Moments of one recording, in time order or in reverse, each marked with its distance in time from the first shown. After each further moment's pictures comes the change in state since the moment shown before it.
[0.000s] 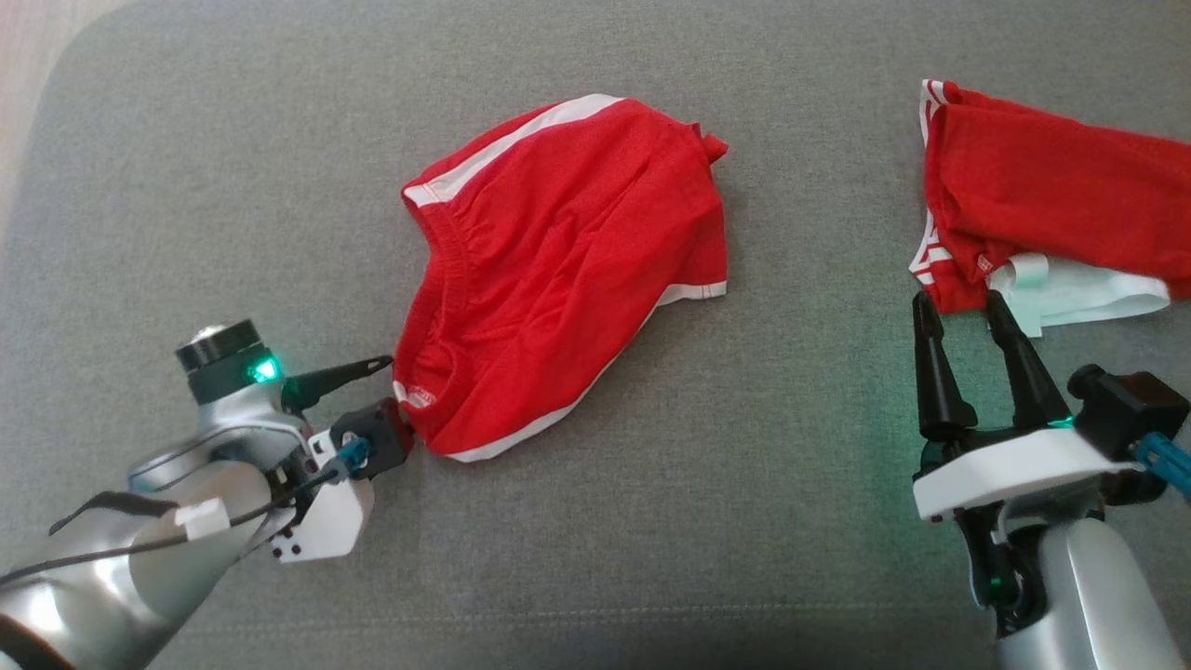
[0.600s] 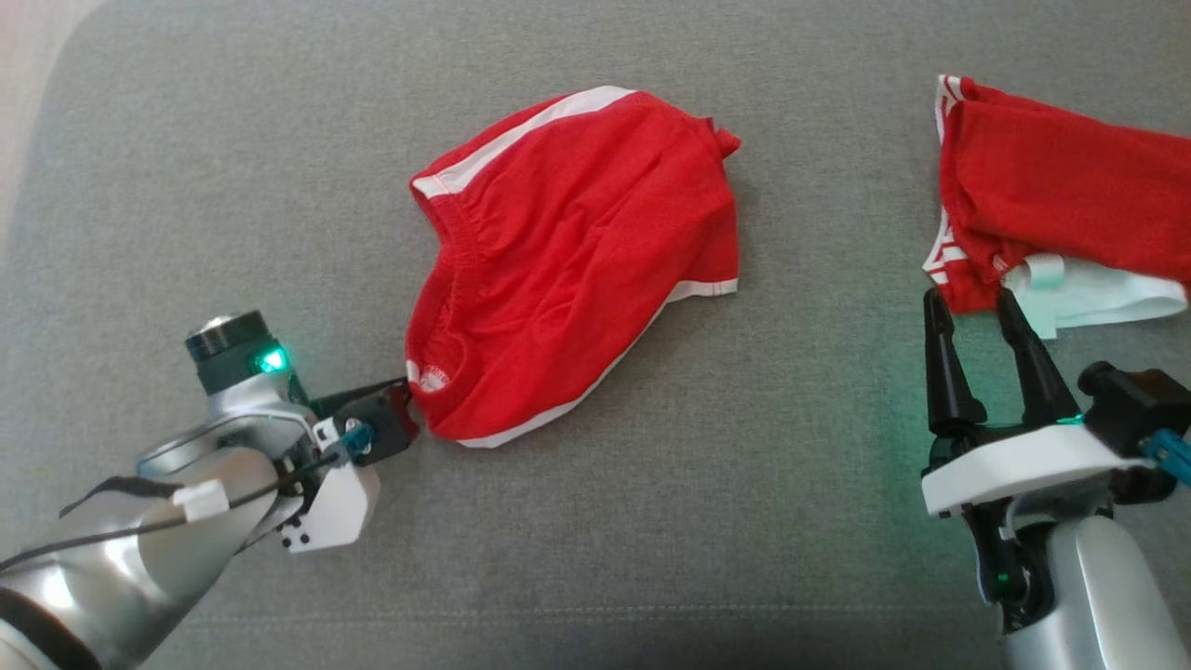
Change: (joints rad) left arm -0.062 -0.017 -0.099 0.049 -0.079 0.000 -0.035; right arm -0.003 0.000 -0.018 0.002 0.000 0.000 0.002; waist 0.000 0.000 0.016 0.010
